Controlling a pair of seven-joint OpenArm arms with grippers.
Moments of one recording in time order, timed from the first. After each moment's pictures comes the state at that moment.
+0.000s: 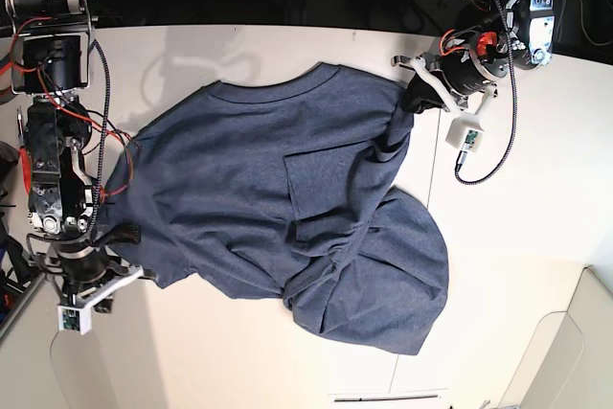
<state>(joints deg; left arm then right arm) 18.5 -10.8 -7.4 88.5 -27.4 -27.2 37.7 16.4 13.4 -2.4 78.2 11.9 0.8 -30.0</state>
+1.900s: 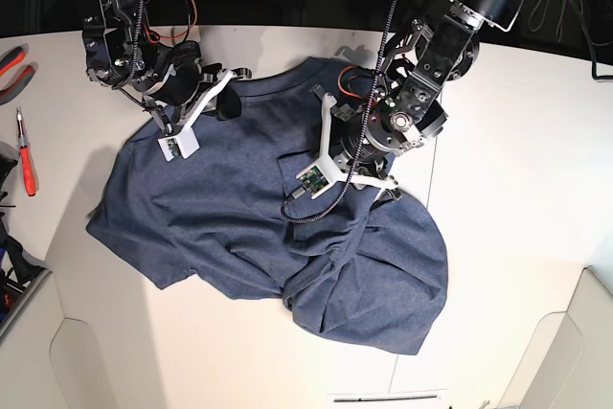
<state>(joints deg) -2.0 -9.4 26.0 78.2 11.2 -21.4 26.1 -14.6 11.5 -7.3 79.0 25.4 15.9 -42.3</state>
